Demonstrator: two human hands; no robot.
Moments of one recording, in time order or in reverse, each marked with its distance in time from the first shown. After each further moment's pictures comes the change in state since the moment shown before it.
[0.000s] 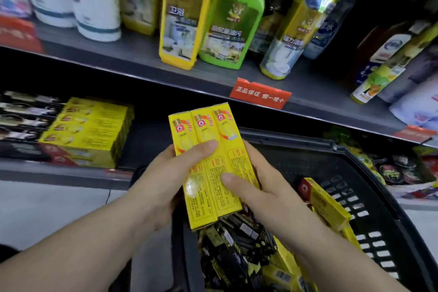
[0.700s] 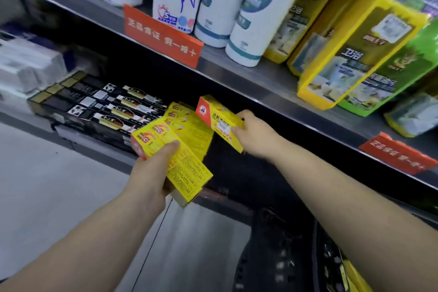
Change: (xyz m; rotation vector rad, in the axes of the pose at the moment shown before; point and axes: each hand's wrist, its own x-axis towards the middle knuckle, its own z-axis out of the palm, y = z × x) left_hand 0.040 0.013 -0.199 -0.469 0.654 0.027; right_hand 0.251 -0.001 0.119 -0.870 -0.070 0.100
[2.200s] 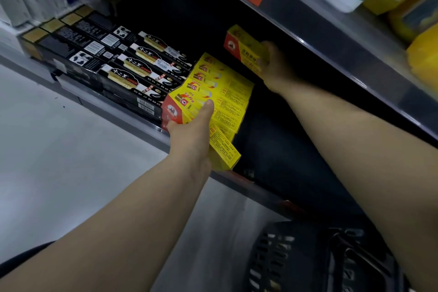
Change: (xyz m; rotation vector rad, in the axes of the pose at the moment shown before) left_hand 0.065 -0.014 0.024 -0.082 0.076 -0.058; right_hand 0.155 0.007 0.043 0.018 0.152 -0.085
